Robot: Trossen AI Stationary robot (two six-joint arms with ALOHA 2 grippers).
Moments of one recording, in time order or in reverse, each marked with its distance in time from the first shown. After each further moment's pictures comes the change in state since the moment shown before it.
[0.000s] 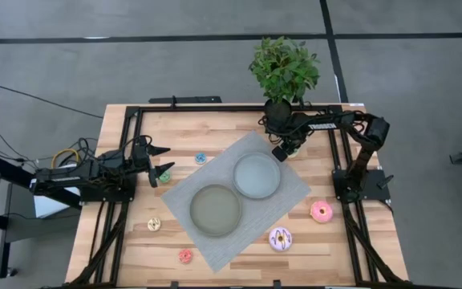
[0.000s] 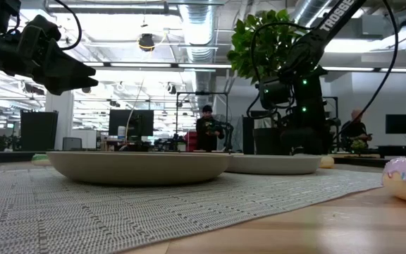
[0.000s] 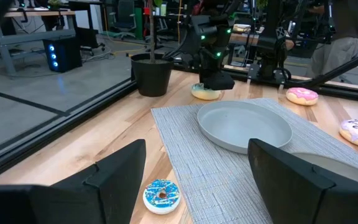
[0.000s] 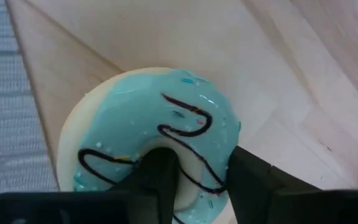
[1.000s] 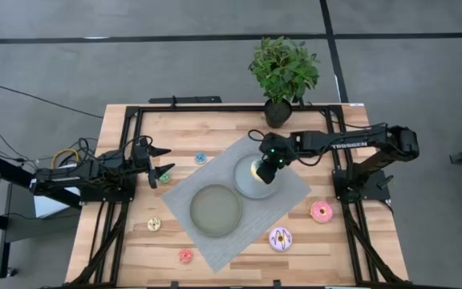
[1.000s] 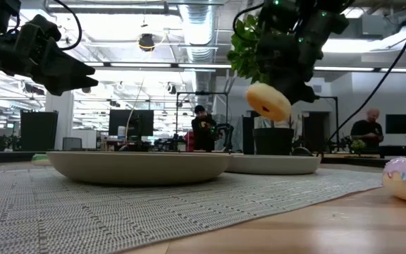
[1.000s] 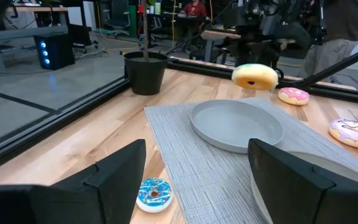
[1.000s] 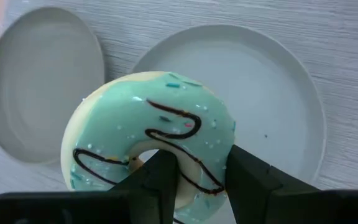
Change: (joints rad) left arm 0.000 0.000 0.000 0.000 0.026 -0.015; right arm 0.372 -0.298 0.001 0.310 -0.294 0.155
